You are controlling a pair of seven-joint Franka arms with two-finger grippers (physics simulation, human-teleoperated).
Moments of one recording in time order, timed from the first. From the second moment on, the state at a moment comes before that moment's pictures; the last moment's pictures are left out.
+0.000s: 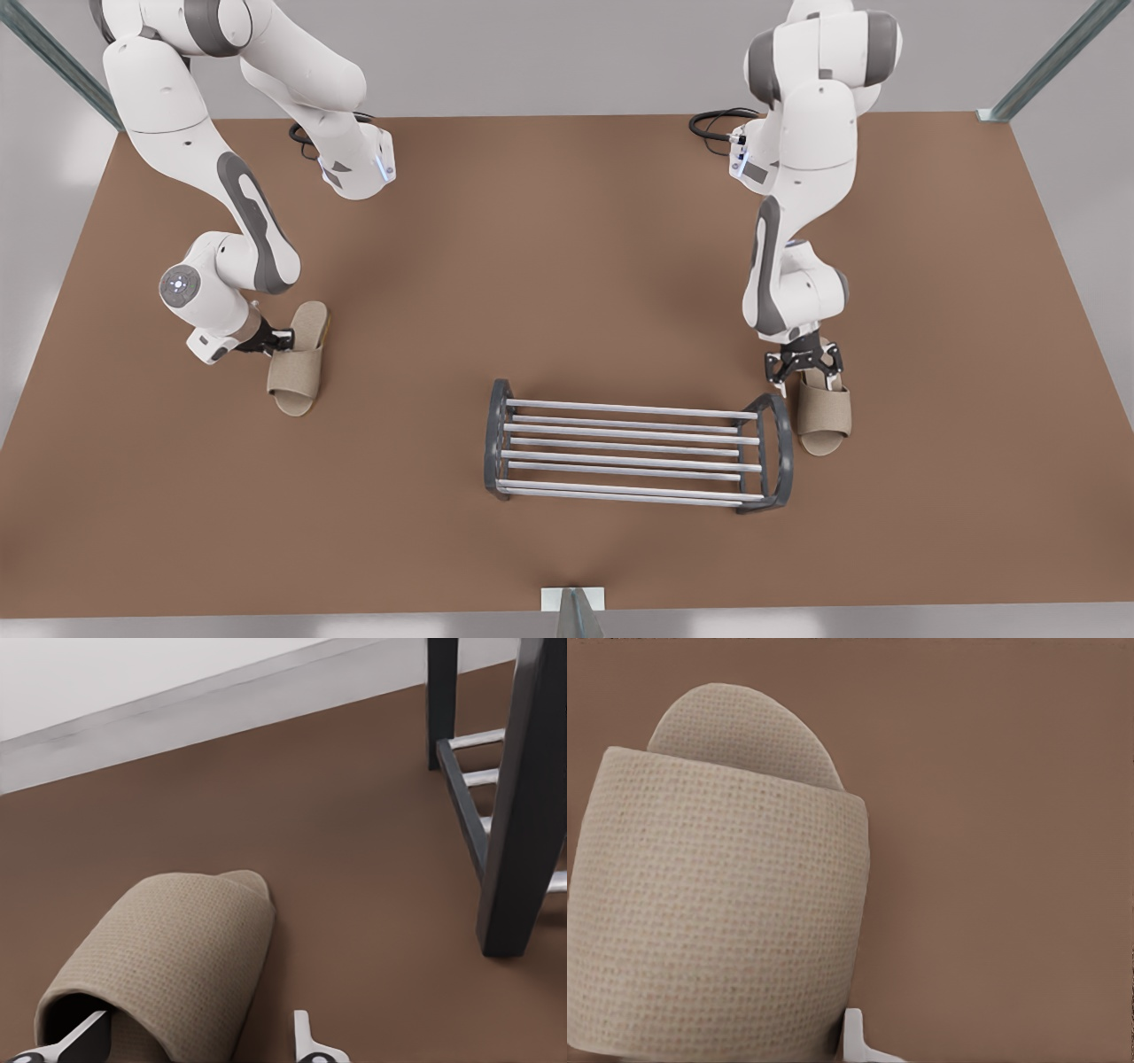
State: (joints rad) left arm -0.78 0.62 0.68 -2.13 2.65 2.92 -2.90; right arm -0.33 0.30 0.12 -2.39 -0.05 2.67 -0.25
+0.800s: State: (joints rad) left arm -0.71 0.71 0.64 -1.97 2.65 3.00 -2.90; right arm -0.30 0.27 0.31 -1.76 -0.04 2.05 -0.26
